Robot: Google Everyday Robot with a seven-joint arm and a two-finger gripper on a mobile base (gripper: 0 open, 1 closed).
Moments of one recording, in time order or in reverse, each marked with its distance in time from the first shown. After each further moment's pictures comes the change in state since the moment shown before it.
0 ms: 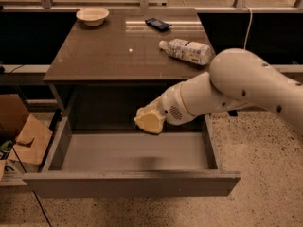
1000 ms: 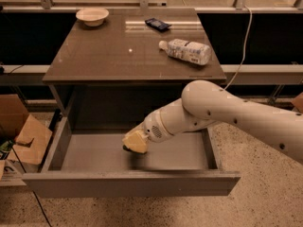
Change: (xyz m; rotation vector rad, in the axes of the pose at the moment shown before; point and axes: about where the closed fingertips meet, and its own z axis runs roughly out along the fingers) arm 0.053 -0.004 0.091 -0.103 0.052 0.130
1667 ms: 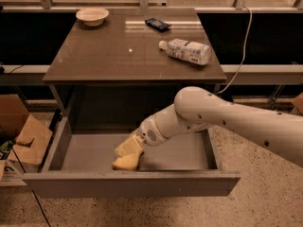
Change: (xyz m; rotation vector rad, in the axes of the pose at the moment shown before) arm 0.012 -0.008 0.033 -0.027 0.028 0.041
